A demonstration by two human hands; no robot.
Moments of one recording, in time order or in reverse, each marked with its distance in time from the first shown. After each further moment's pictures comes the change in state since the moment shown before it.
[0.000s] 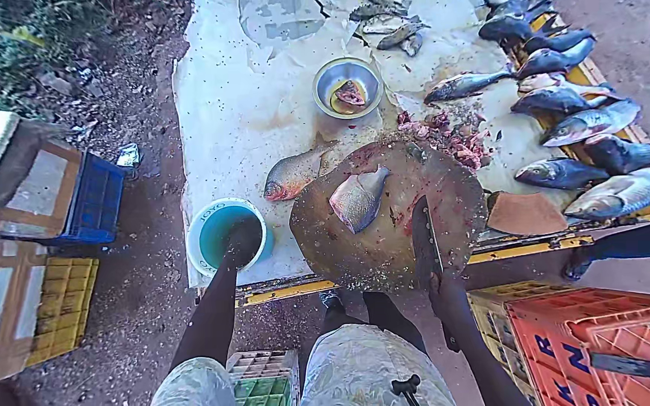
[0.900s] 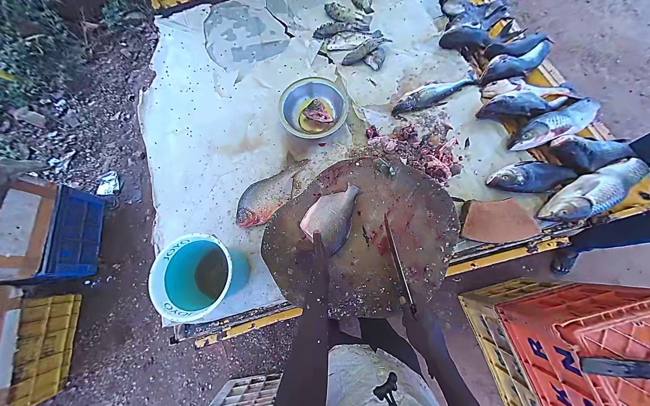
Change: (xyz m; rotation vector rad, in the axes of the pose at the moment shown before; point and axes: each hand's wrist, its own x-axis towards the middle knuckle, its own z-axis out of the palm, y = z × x) left_hand -0.023 0.295 0.093 -0.685 0.260 -0.396; right_hand 0.009 0.022 0.012 0.382 -0.026 -0.033
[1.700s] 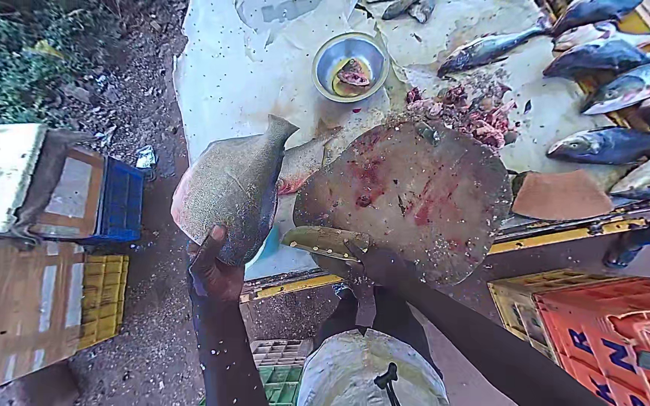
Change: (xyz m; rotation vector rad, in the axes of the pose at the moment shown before) left_hand 0.009 -0.052 -0.291 -1.160 -0.175 0.400; right_hand 0.043 -0.115 0.106 -0.873 -0.480 -0.601
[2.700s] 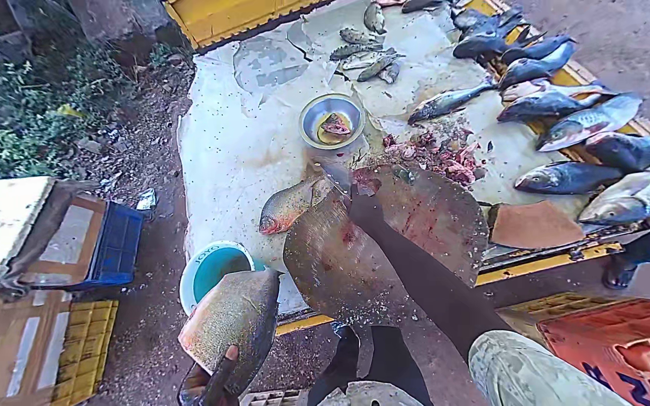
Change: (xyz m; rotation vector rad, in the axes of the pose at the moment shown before) left_hand -0.110 -0.010 -0.028 0.317 0.303 -0.089; right_hand 0.141 0.067 -0.147 0.246 0.454 0.340
